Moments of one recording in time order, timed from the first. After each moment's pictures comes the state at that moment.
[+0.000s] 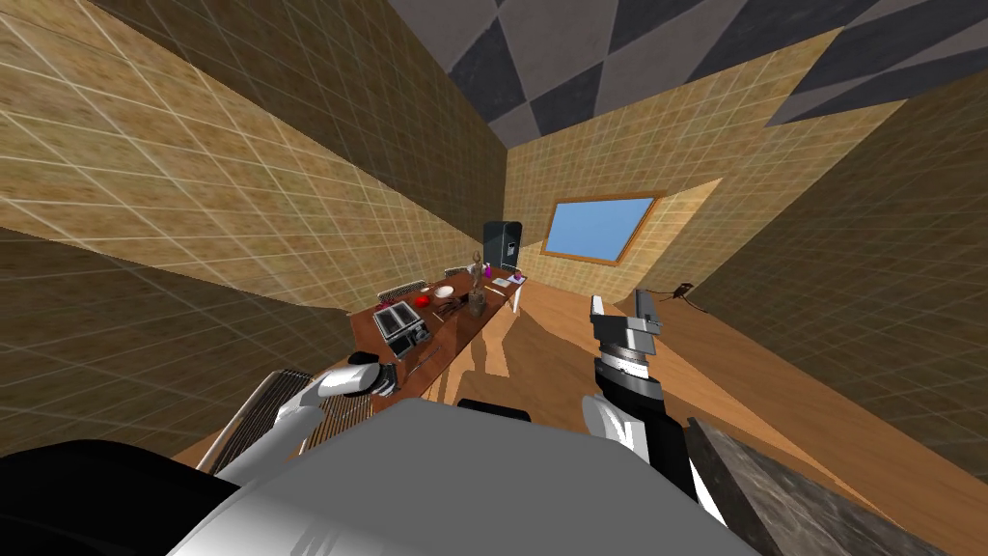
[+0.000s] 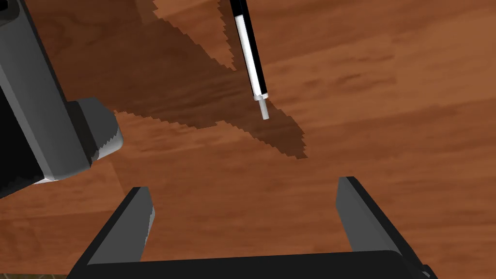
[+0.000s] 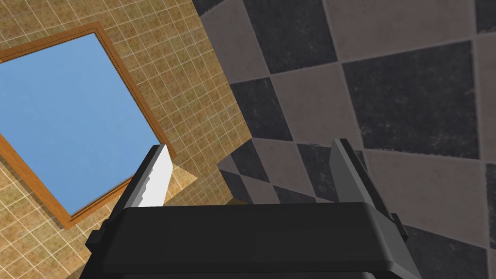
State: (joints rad) left arm 0.33 0.63 0.14 -1.48 0.66 0.96 0.58; right arm 0.49 -0.03 0.00 -2.34 -0.10 -0.47 -0.06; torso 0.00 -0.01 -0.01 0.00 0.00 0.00
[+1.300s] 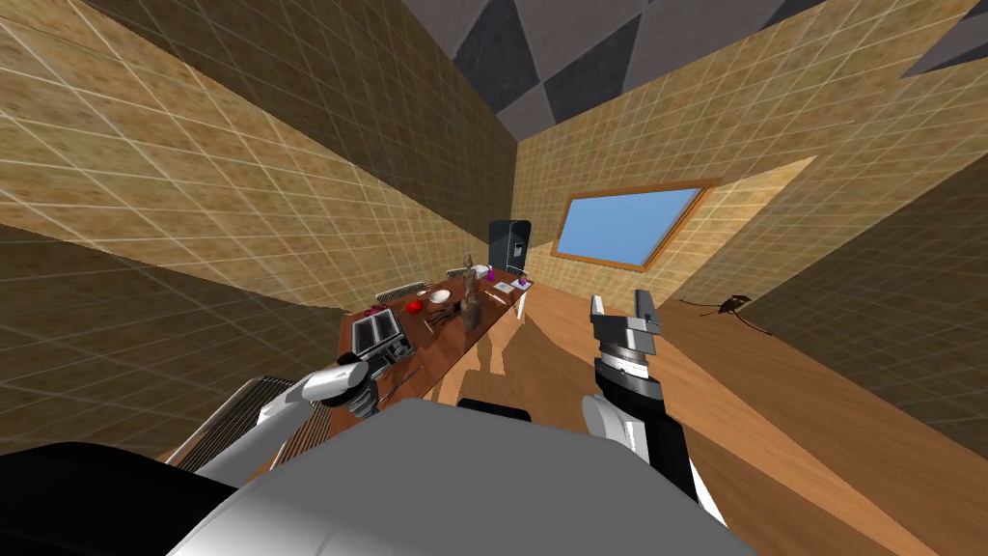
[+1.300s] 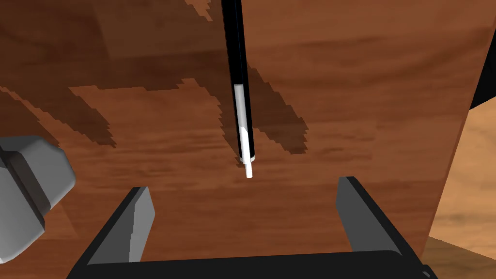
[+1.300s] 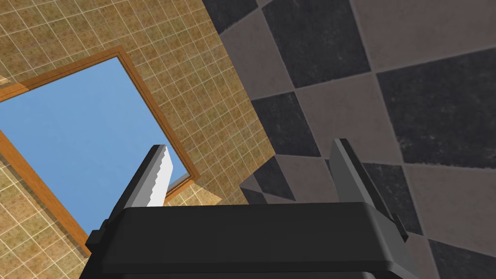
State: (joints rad) left arm 0.29 0.71 0.16 -1.30 0.75 1.17 0.57; right arm 0.49 -0.03 0.00 -2.34 -0.10 -0.47 -0.06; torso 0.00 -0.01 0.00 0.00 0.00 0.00
